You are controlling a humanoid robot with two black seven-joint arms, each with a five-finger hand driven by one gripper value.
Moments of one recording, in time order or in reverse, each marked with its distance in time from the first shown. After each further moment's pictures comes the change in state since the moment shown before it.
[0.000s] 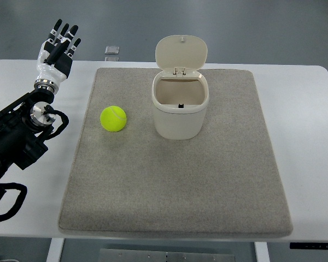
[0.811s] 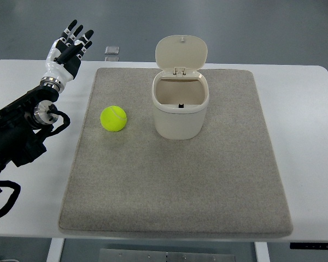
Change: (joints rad) left arm -0.063 0.026 0.275 -0.023 0.021 0.021 0.016; right arm 0.000 0.000 0.000 0.000 0.000 0.000 0.000
